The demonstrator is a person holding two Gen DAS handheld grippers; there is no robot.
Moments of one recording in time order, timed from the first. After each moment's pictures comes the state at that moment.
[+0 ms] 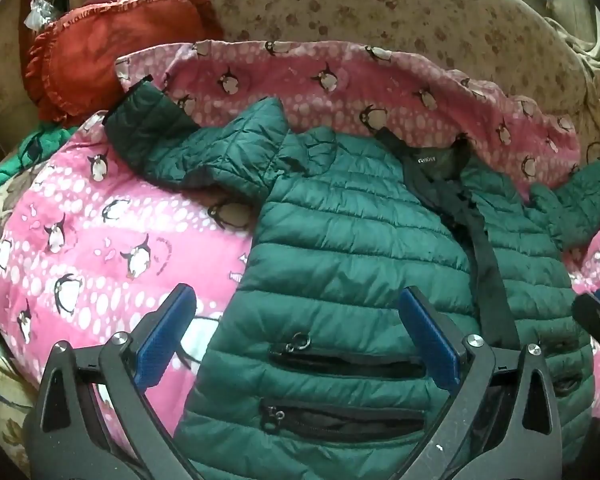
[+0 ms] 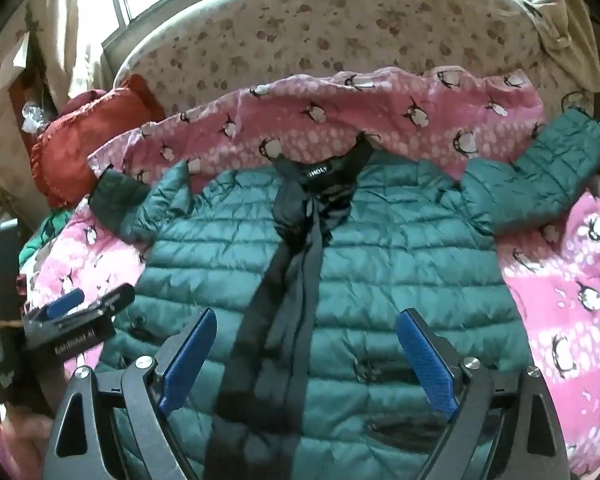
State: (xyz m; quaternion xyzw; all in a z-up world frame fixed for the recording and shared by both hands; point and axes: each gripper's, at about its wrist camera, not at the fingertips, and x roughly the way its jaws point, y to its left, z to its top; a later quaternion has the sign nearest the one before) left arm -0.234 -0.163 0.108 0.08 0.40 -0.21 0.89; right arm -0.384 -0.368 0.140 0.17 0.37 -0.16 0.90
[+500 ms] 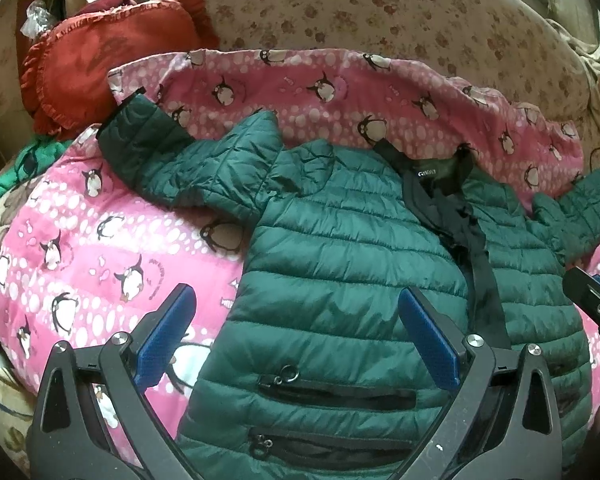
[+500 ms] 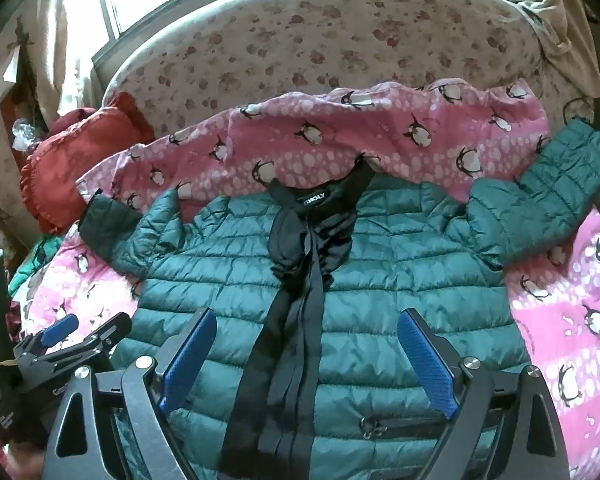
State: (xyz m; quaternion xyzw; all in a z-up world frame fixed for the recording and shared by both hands) left arm -0.221 -0.181 0.117 0.08 0.40 -0.21 0.89; right arm -0.355 -0.384 0.145 0.18 0.35 -0.17 0.90
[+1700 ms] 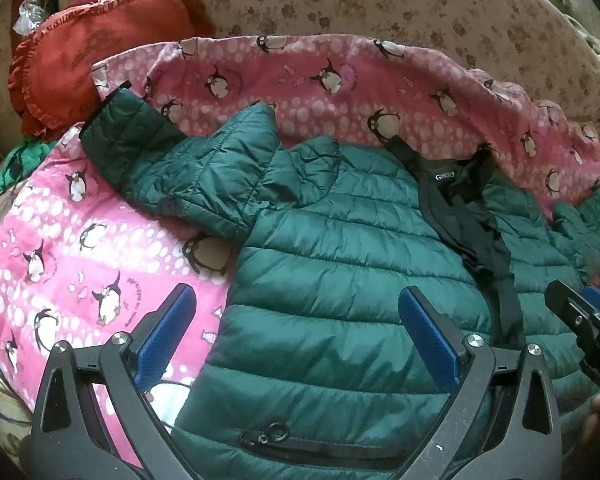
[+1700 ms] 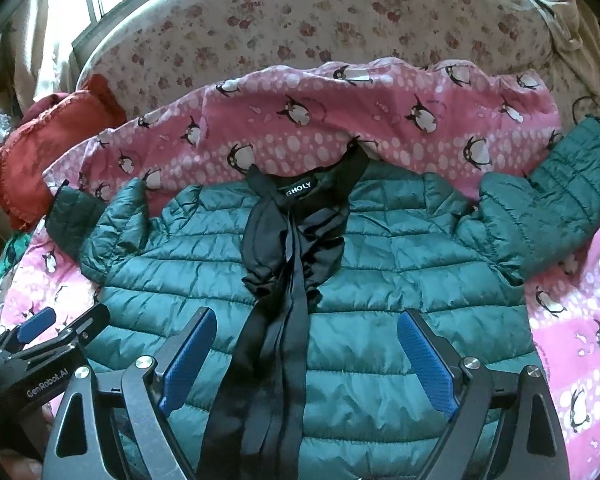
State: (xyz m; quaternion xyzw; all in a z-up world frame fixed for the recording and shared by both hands) left arm -0.184 -0.208 0.095 0.08 0.41 -0.19 0.89; right arm -0.307 -0.407 0.112 0.18 0.39 -0.19 0.89
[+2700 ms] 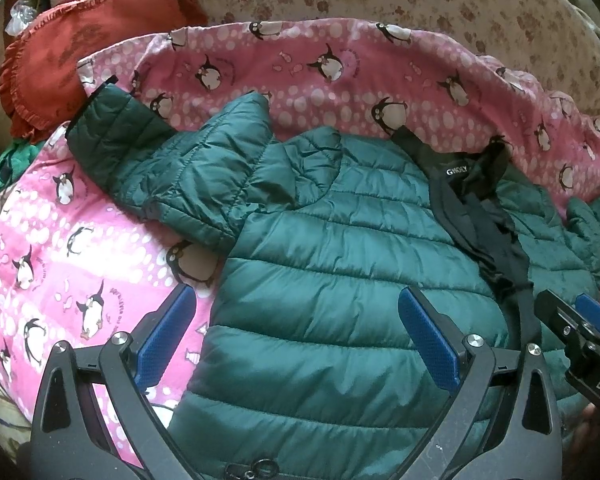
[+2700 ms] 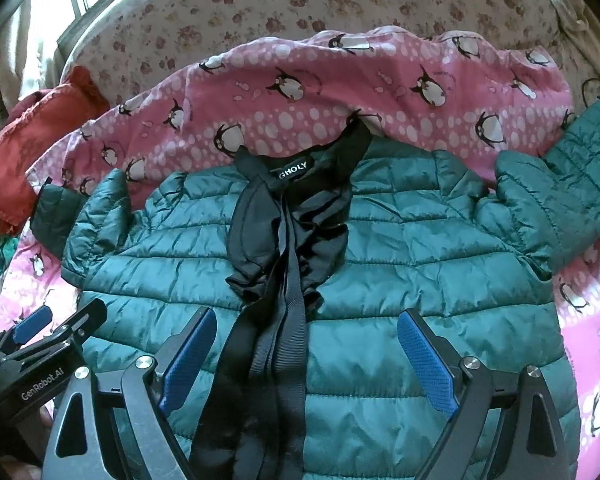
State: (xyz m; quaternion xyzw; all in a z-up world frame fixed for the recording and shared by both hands) left arm -0.165 -0.224 0.079 0.09 0.42 -0.19 0.88; right arm -0.284 -0.419 0.086 0.18 0.40 -0.19 0.88
